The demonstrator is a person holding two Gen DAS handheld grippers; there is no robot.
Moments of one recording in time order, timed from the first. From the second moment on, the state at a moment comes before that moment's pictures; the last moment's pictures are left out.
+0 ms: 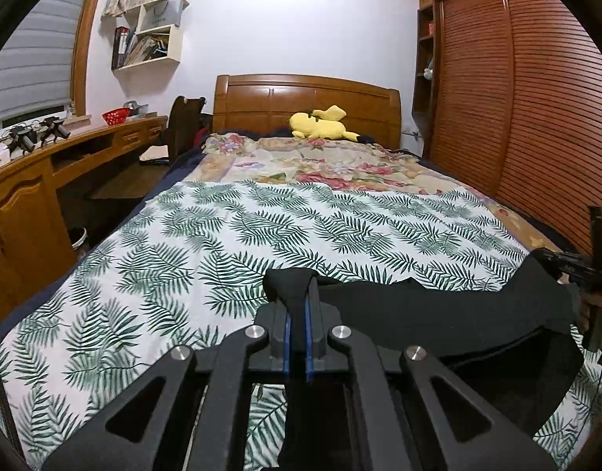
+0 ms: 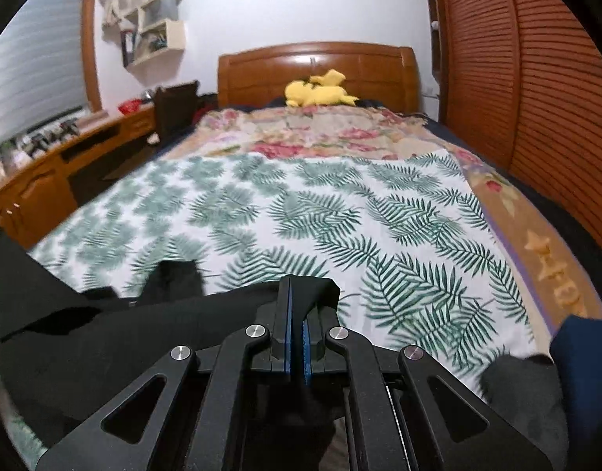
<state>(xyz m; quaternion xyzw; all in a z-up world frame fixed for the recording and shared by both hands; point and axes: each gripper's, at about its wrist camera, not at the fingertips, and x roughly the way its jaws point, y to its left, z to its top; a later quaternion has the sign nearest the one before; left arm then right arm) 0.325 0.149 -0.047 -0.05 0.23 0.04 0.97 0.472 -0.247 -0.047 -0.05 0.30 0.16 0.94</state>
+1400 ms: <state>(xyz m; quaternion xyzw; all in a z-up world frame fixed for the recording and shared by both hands) 0.305 0.075 -0.086 -0.04 0.32 -0.10 0.94 0.389 -0.170 -0.107 -0.15 0.39 0.21 0.88</state>
